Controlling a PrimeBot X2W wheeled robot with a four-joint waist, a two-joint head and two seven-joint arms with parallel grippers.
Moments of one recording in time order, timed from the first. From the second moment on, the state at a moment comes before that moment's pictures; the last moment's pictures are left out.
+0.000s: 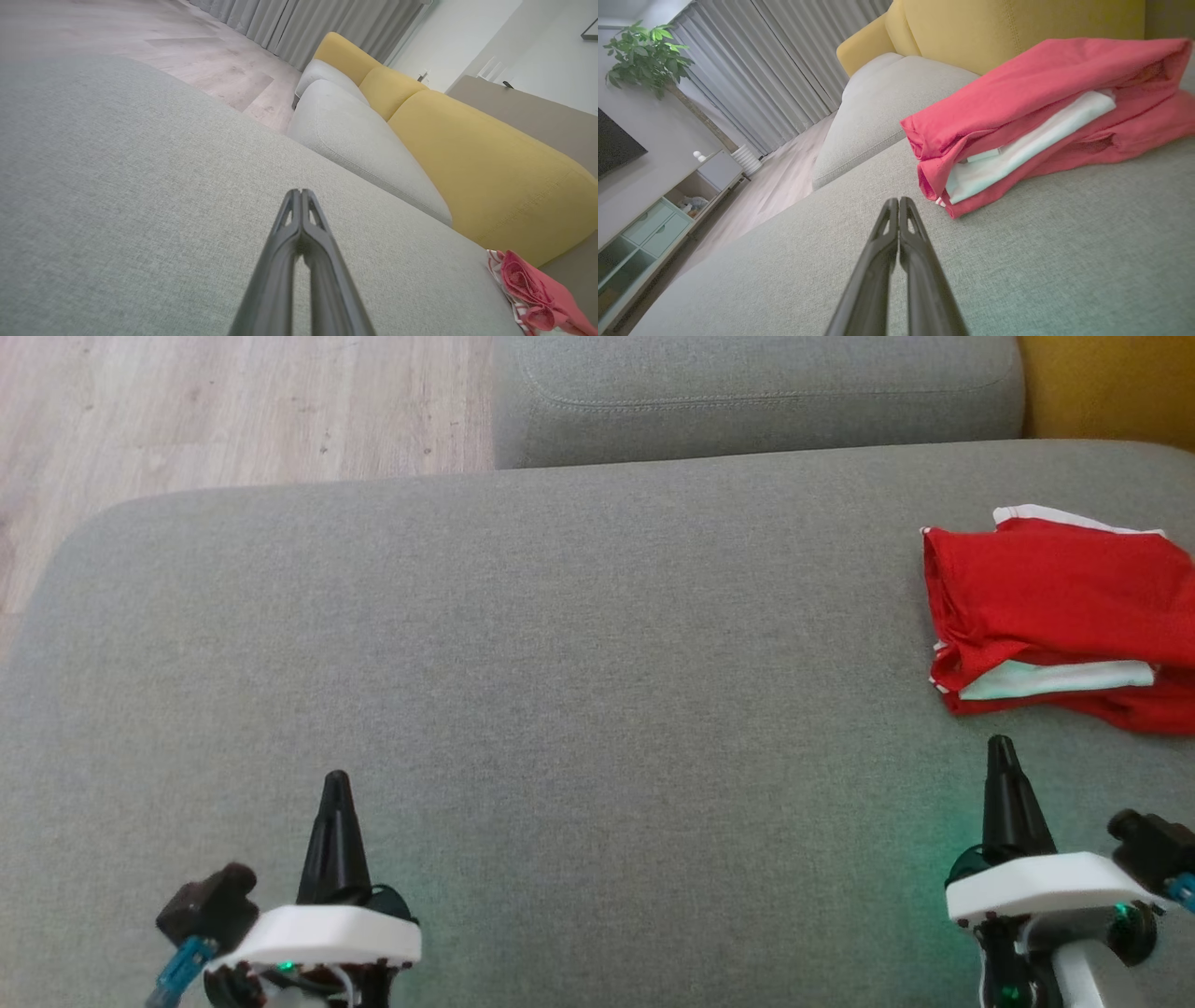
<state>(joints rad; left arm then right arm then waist) -0.03 0.05 -0.19 0.27 -0.66 -0.02 -0.19 -0.05 -0.04 -0.04 0.36 0.53 0.13 -0.17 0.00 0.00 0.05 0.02</state>
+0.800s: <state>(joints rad) -0.03 0.05 -0.13 0.27 -0.89 -0.04 -0.12 -0.05 -0.04 -0.06 0.35 0.78 0.13 -0.10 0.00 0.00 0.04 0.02</state>
